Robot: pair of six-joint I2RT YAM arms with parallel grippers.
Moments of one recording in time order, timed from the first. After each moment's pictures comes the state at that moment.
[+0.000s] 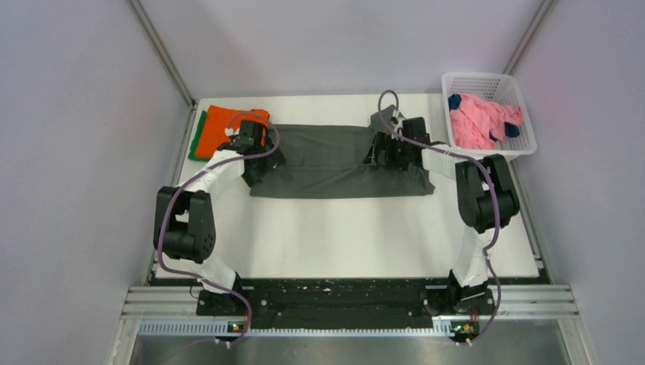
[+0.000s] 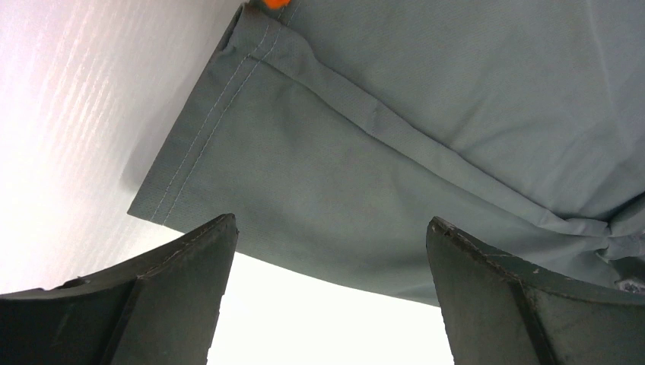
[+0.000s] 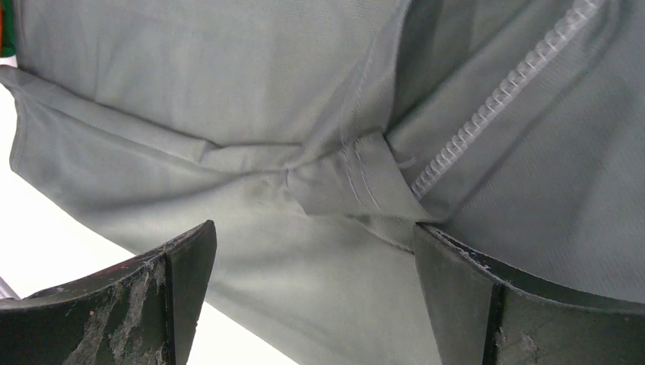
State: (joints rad) left arm -0.18 1.66 1.18 -0.51 -0.07 -0.79; right arm 0.25 1.89 1.18 -0.09 -0.39 0.38
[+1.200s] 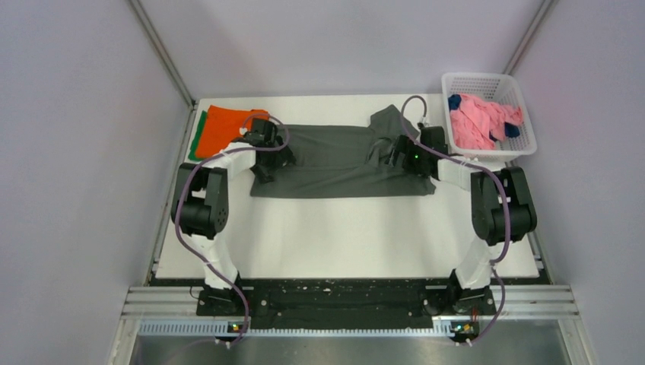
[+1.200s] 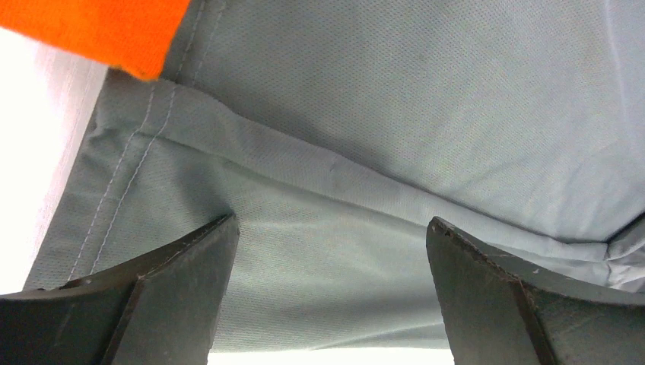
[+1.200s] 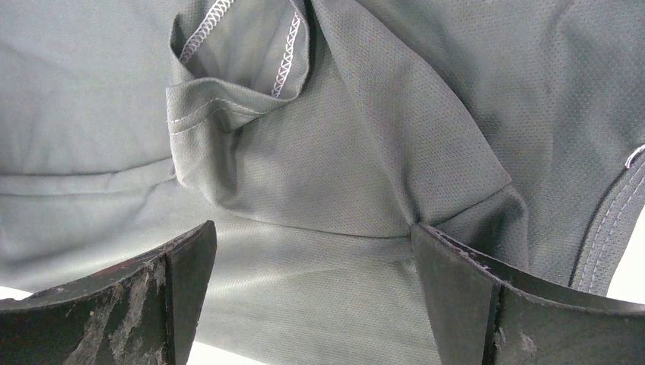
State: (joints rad) left arm -0.19 1.89 1.27 -0.42 0.02 -0.78; right arm 0.17 1.78 1.00 -0.01 -0.19 0.45
